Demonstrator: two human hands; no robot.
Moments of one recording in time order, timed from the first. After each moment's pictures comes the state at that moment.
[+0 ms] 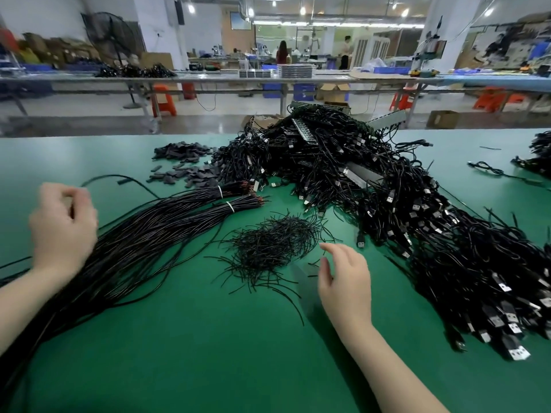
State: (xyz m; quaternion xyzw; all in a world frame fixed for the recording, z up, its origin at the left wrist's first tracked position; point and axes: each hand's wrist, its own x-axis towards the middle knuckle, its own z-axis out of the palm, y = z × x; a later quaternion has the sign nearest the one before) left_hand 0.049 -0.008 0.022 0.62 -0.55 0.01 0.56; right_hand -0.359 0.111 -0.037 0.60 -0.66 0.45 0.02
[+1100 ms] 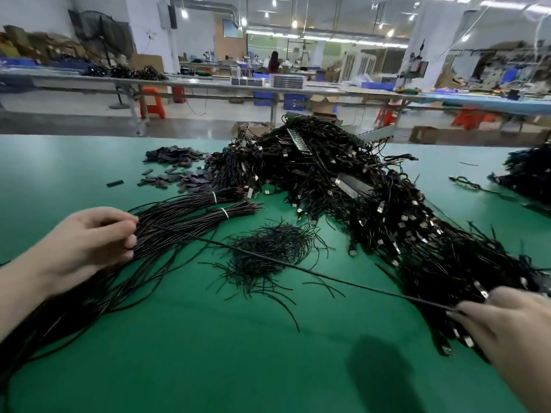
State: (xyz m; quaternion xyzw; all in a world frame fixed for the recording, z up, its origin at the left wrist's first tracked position) left_hand 0.015 0.038 0.050 0.42 -0.57 -0.53 0.48; right_hand -0.476 0.221 0.056 0.66 -0.70 0.07 0.26
